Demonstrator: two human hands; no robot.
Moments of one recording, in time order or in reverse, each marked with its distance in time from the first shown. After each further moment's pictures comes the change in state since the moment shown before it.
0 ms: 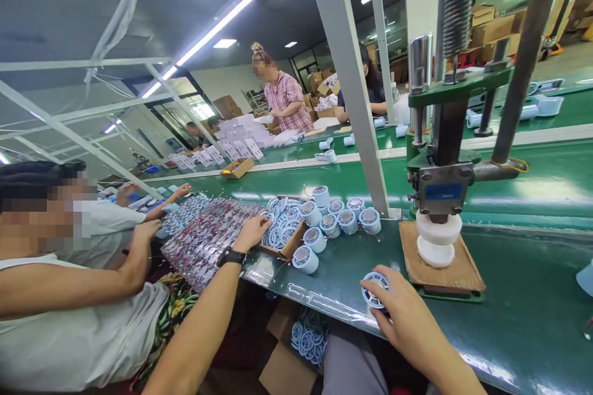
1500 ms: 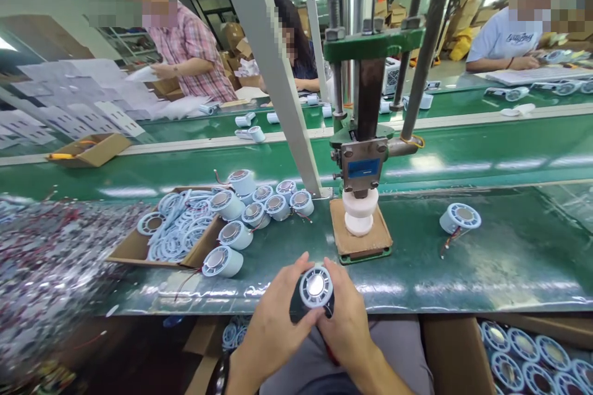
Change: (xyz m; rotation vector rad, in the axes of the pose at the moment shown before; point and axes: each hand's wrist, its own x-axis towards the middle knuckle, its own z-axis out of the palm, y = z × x) left_hand -0.204 0.190 0.064 -0.700 -0.055 0.718; right_hand -0.036 -0.040 0.019 0.031 0.473 0.246
